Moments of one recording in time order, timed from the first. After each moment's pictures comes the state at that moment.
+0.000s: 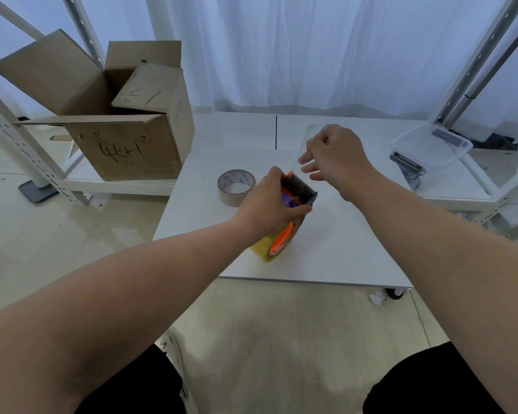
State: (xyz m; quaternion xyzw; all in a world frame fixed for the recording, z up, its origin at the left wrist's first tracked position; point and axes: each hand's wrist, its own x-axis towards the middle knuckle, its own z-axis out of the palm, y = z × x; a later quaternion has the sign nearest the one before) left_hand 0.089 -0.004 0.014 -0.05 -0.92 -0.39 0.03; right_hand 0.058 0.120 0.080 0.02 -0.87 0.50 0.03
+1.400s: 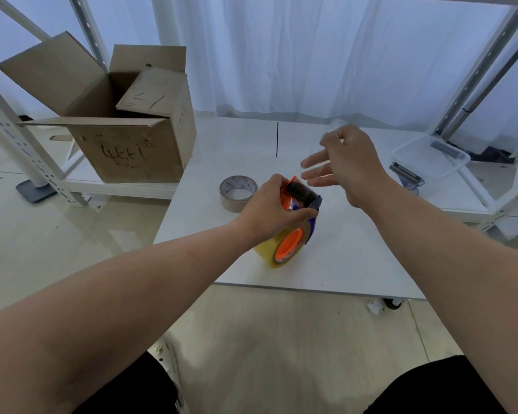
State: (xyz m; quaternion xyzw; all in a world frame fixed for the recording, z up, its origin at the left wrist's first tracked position) left_hand 0.085 -0.009 0.013 -0.05 -0.90 -0.44 0.01; right_hand 0.061 0.122 0.091 0.00 -0.79 0.61 0.01
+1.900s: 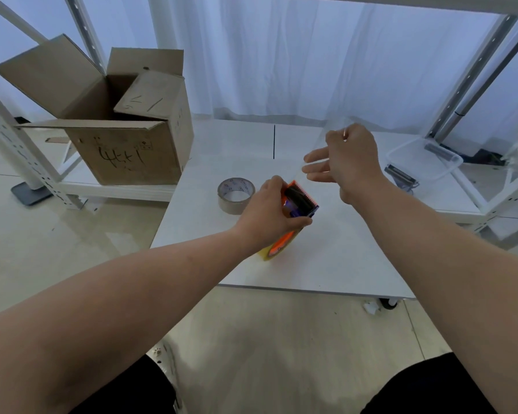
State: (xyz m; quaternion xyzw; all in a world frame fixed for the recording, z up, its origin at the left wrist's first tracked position) left_hand 0.092 -0.007 0.013 -0.07 -0.91 -0.40 0.05; right_hand 0.060 0.117 0.096 -0.05 -0.77 0.63 0.06
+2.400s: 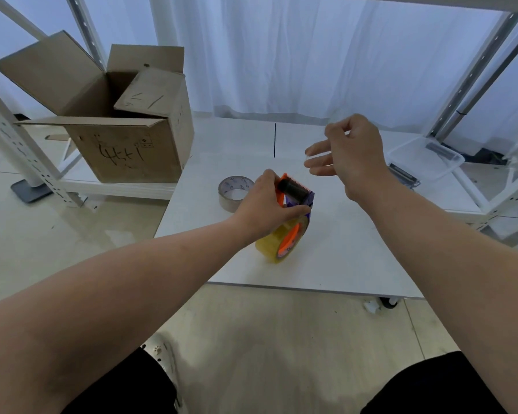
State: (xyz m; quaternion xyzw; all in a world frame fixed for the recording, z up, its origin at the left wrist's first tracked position) left_hand 0.084 -0.014 0.018 -0.03 -0.91 -0.42 0.03; right_hand 0.061 0.119 0.099 -0.01 -0.77 0.63 0.08
